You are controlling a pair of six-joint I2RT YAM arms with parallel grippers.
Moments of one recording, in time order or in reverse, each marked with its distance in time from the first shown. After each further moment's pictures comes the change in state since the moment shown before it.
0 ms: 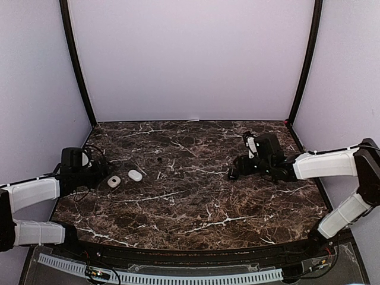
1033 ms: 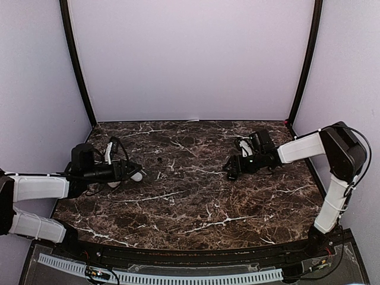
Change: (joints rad) left arm -0.220 0.116 0.012 0.367 0.387 0.237; right arm -0.175 0.343 0.227 -0.105 -0.535 0.066
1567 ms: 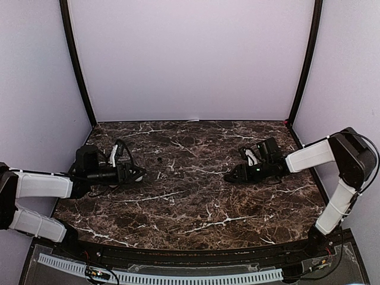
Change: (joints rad) left arm -0.044 0.052 0.000 0.035 0.030 0.004; right arm -0.009 -0.112 -0.183 0.058 -0.119 0.048
